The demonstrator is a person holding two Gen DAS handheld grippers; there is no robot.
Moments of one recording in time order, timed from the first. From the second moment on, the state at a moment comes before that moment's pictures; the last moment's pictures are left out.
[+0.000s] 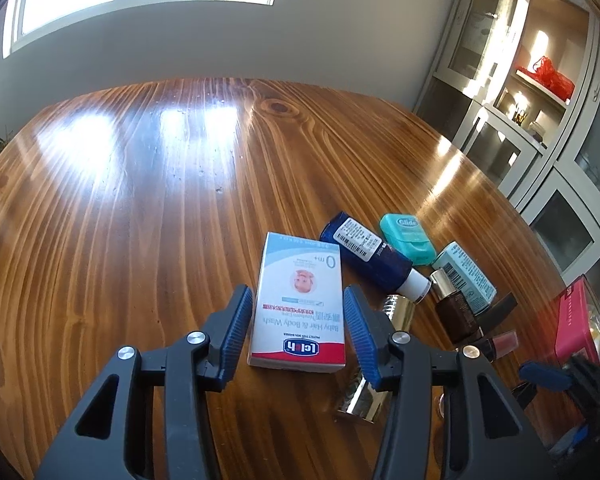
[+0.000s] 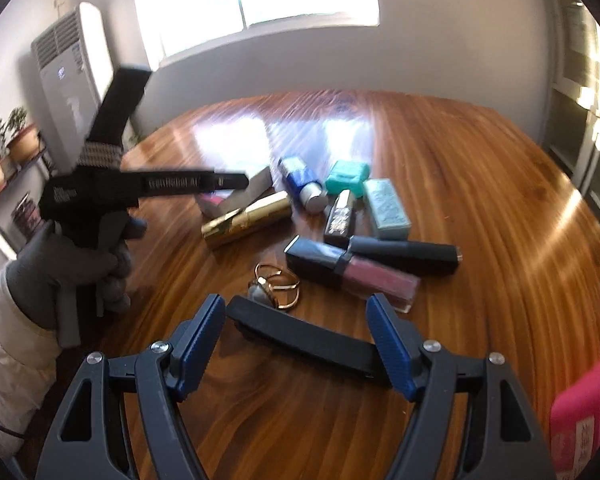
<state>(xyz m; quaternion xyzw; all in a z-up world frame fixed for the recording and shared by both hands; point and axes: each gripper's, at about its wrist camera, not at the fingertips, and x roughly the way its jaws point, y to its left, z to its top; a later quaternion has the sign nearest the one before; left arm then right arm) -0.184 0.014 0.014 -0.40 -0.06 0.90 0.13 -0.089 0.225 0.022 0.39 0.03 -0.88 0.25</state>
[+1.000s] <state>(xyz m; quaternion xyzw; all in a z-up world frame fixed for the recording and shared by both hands) -0.190 0.025 0.009 -0.41 -0.06 0.90 0.14 -0.068 0.212 0.011 0.42 0.05 -0.88 0.21</state>
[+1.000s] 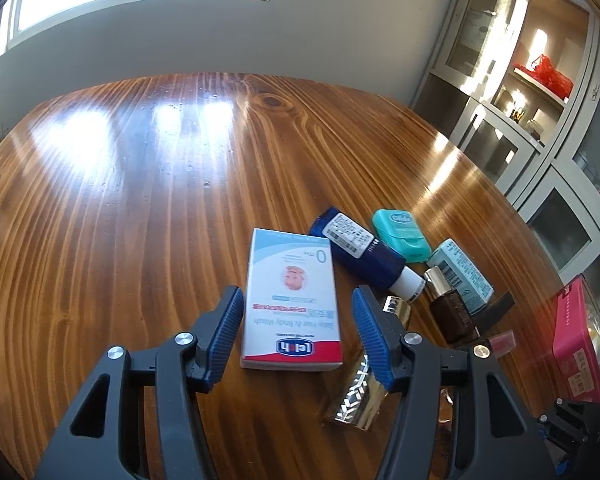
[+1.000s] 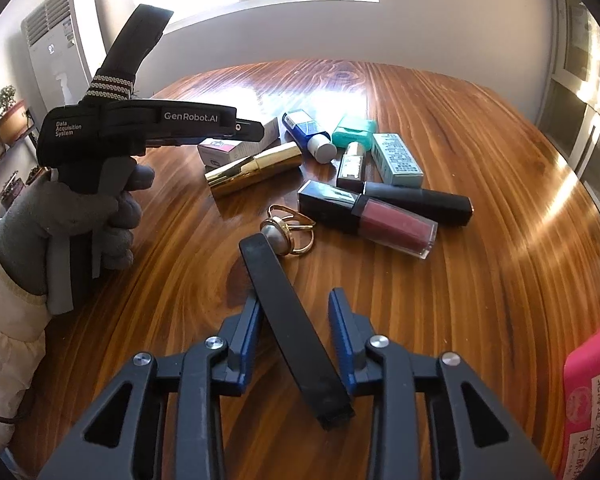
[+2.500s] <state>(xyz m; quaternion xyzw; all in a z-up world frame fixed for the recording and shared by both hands) -0.120 0.103 0.068 -0.33 0.00 0.92 0.21 0.020 0.340 0.072 0.31 -0.12 -0.94 0.08</state>
